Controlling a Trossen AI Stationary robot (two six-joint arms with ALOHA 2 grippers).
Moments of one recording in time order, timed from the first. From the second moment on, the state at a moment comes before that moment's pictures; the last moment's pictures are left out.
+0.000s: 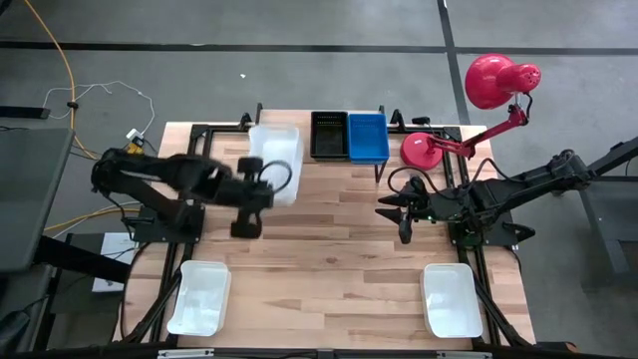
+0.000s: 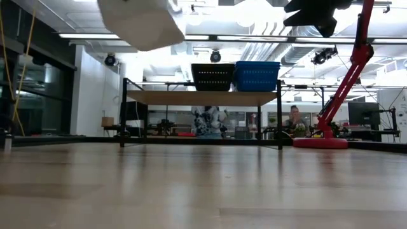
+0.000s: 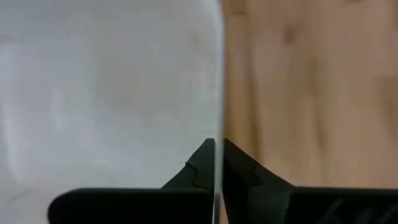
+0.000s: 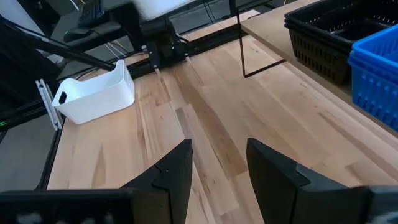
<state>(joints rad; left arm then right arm) -0.11 1.41 1.61 -1.35 -0.33 -0.03 0.31 0.90 0.74 -0.27 0.46 0.47</state>
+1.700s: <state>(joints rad) 0.42 1.70 1.60 -1.23 -0.25 0.32 0.31 0.90 0.74 -0.27 0.46 0.50</state>
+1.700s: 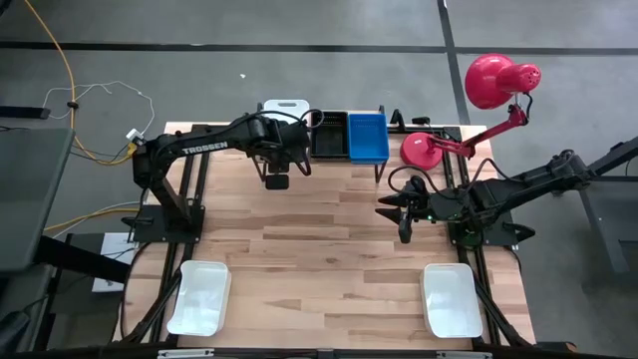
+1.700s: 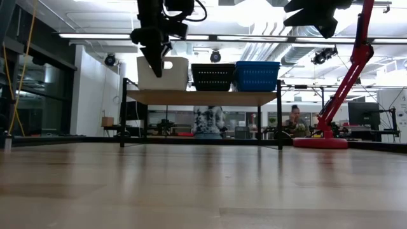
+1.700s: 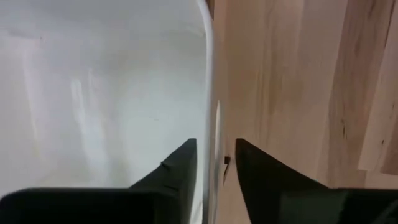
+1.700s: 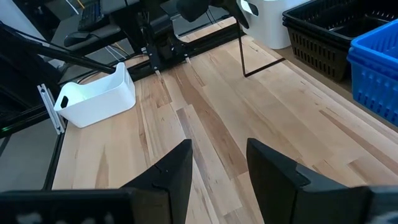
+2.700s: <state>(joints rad) 0.21 1.33 1.62 -0.77 -0.07 -0.11 0.31 0.90 0.74 -0.27 0.52 0.49</state>
